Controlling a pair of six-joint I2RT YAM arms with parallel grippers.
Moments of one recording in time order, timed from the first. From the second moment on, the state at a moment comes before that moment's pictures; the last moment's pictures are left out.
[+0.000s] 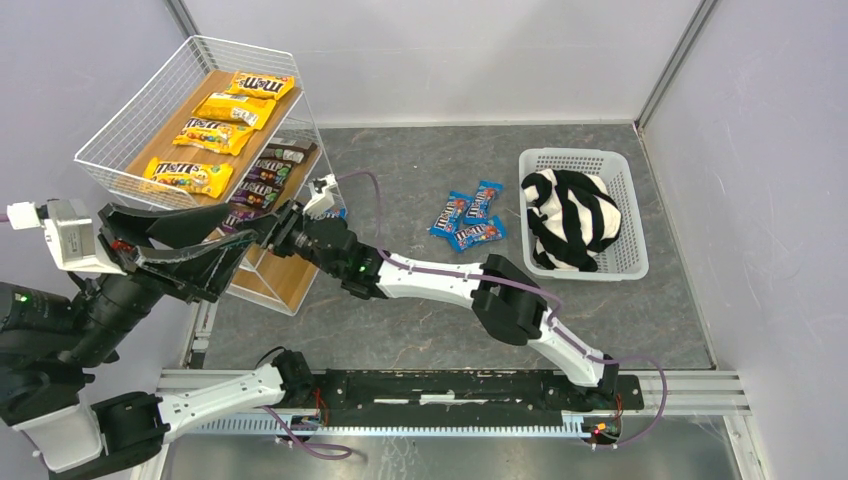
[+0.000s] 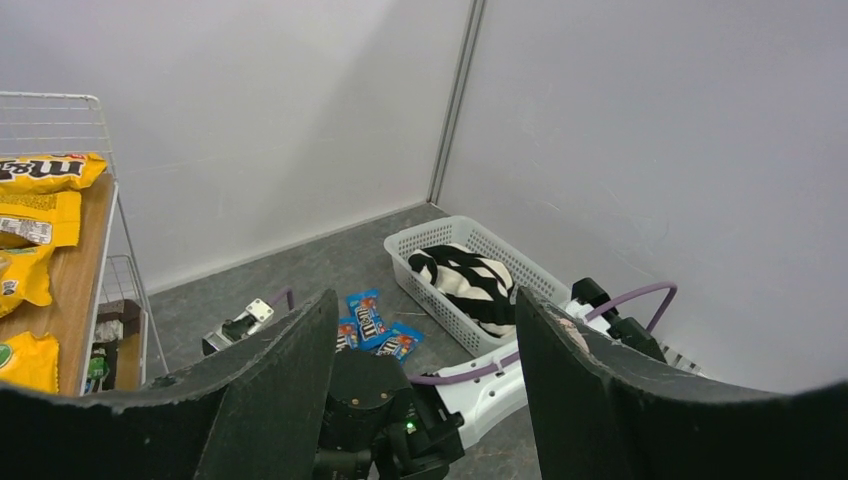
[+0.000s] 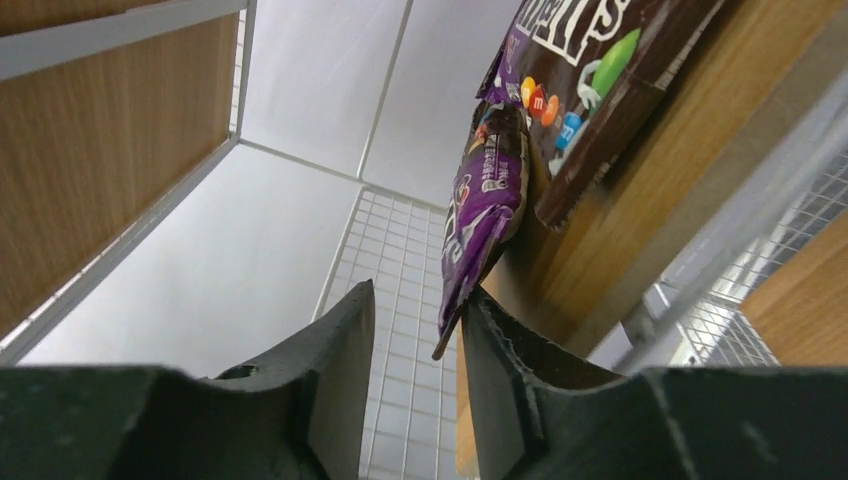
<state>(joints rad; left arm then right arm) -1.02 0.62 1.73 -0.84 -0.28 -0.12 1.22 2.38 2.04 0.52 0.22 1.21</state>
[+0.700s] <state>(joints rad) -1.02 0.67 1.65 -0.79 -0.25 -0.13 1.21 1.88 1.28 0.53 0.15 0.88</state>
